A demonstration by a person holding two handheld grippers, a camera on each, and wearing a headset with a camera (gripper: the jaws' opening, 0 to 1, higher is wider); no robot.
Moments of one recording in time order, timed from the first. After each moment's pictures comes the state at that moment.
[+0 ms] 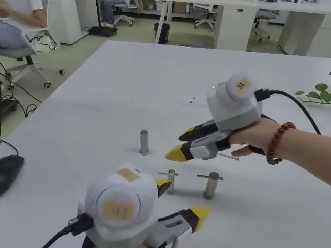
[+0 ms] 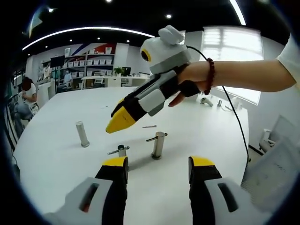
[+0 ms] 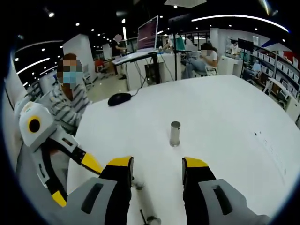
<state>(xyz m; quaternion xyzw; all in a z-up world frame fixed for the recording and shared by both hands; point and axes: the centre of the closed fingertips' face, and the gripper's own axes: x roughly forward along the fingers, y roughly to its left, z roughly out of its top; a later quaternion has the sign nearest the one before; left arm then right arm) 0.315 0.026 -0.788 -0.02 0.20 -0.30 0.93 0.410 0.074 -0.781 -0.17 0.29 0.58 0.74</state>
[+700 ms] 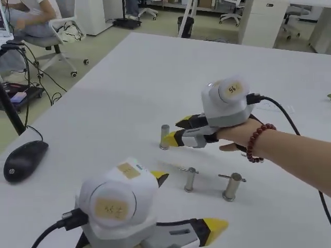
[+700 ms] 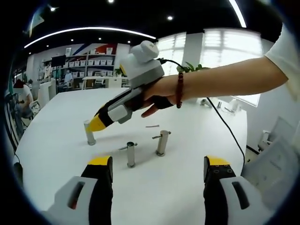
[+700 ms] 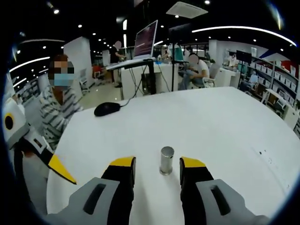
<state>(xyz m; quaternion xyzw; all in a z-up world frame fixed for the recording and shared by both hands) 0.307 0.043 -0.783 -0.03 0.20 -0.30 0.93 0.448 0.129 -0.798 -0.16 0.23 0.58 0.77</state>
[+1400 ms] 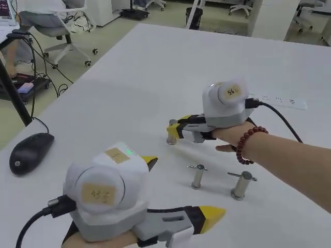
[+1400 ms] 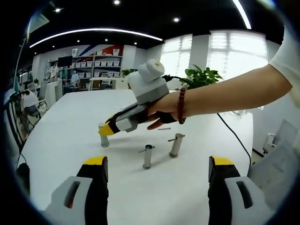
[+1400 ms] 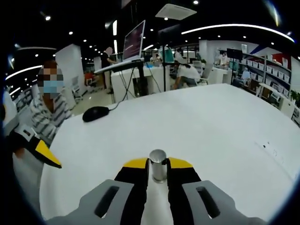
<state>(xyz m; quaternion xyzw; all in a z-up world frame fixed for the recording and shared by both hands) 0.320 0.072 -0.778 -0.03 0.20 -0.27 0.94 0.471 0.141 -0.819 -0.13 0.23 0.55 0.79</state>
